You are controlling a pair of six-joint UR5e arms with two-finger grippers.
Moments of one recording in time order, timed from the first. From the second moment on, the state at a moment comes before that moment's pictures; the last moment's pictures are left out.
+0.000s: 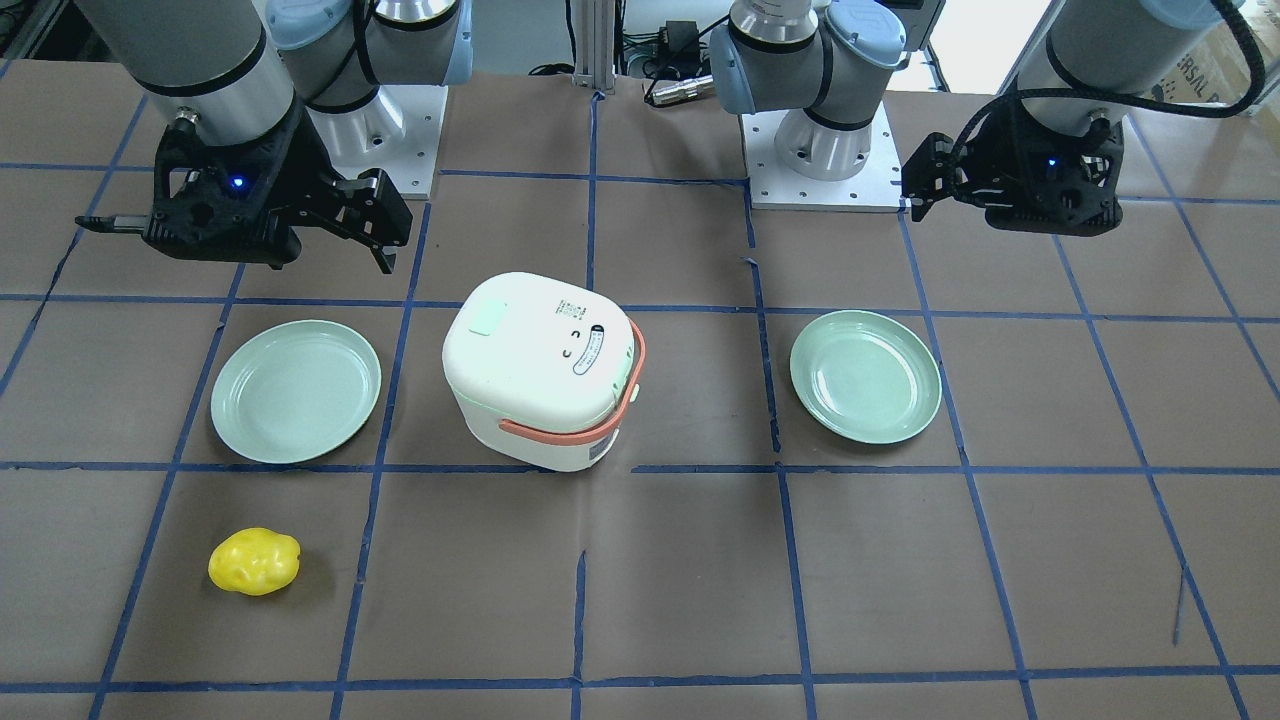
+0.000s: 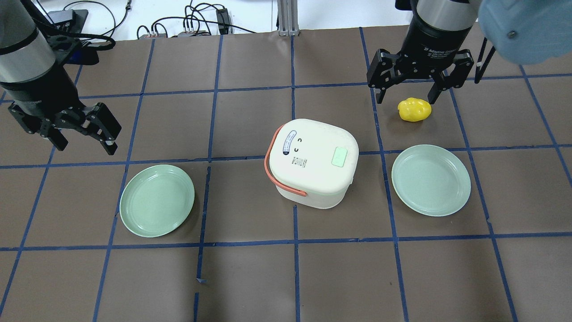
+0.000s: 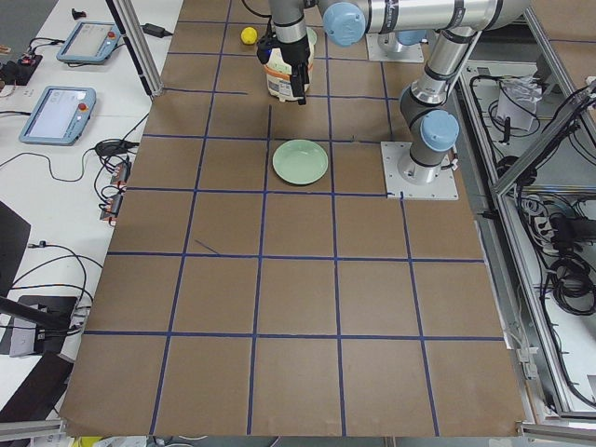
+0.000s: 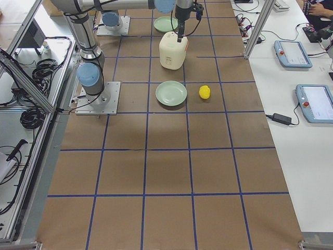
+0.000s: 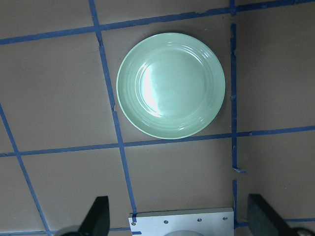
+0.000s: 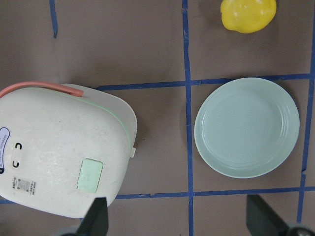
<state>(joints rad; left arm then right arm) -1.38 -1.52 -1.61 -1.78 1.69 0.28 1.62 -1.50 1.49 -1.50 -1.54 0.09</state>
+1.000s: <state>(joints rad) -1.38 -1.52 -1.61 -1.78 1.69 0.28 1.63 -1.52 1.52 -1.52 -1.52 0.12</state>
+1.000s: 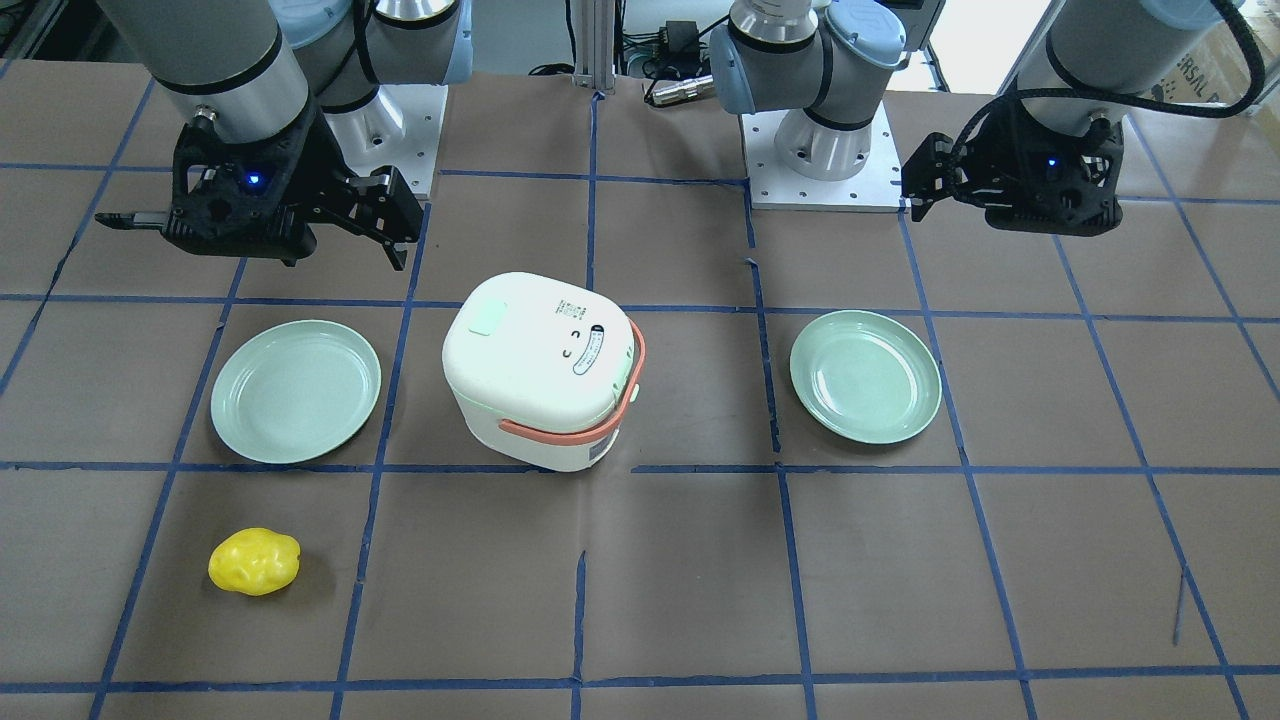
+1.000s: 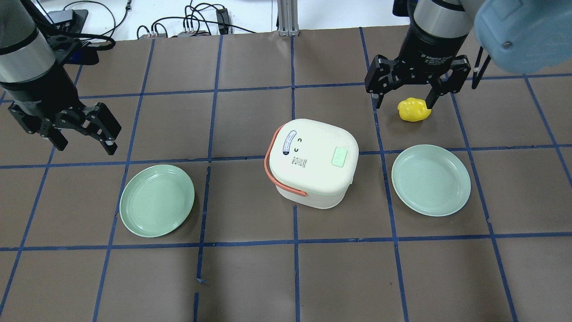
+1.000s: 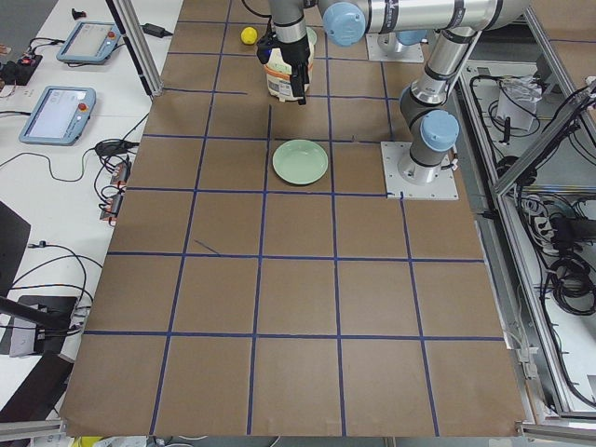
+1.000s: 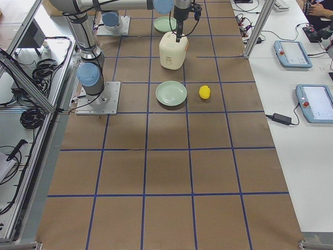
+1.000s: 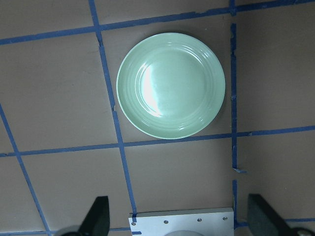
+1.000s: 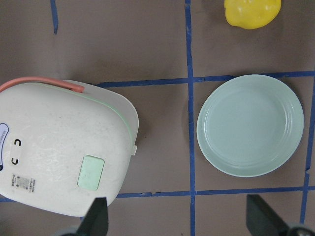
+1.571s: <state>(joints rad) -1.38 -1.52 -1.61 -1.78 1.69 0.28 1.69 -1.52 1.56 -1.55 -1.48 0.24</state>
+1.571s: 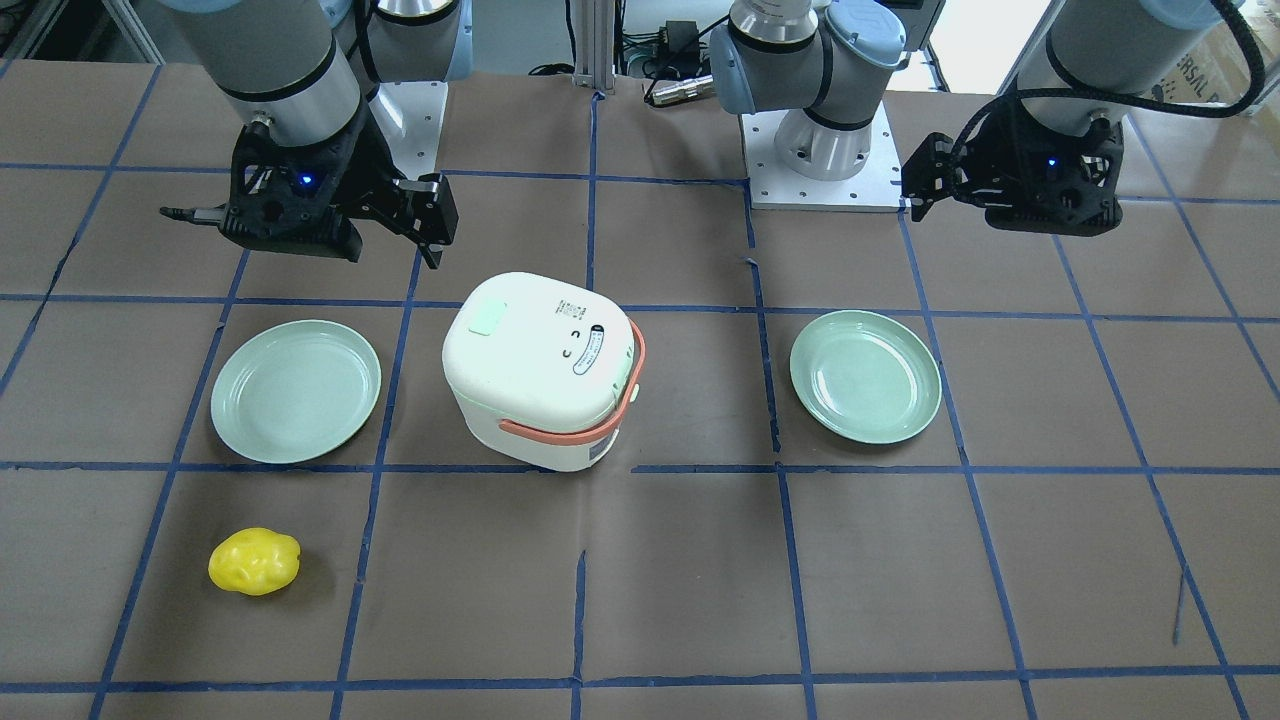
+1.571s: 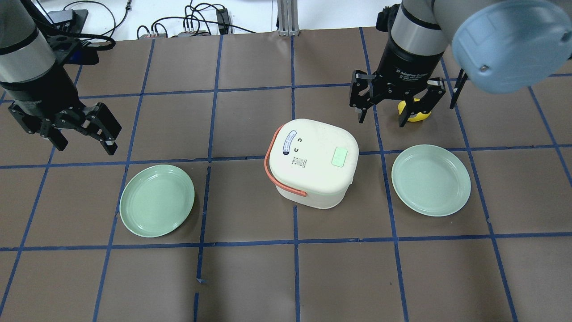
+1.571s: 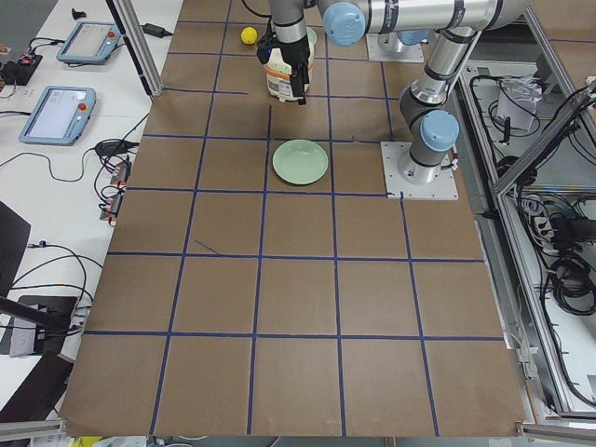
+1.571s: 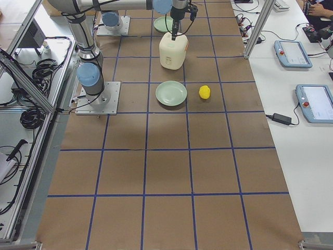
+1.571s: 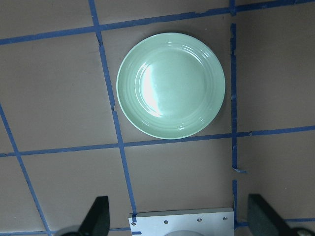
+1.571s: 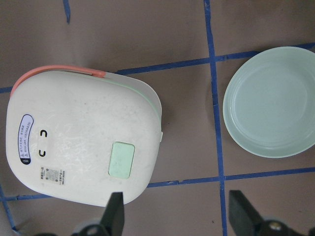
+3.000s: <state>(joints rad) -1.38 -1.52 -1.61 -1.78 1.69 0.28 1.76 -1.43 1.64 -1.69 -1.42 0.34</state>
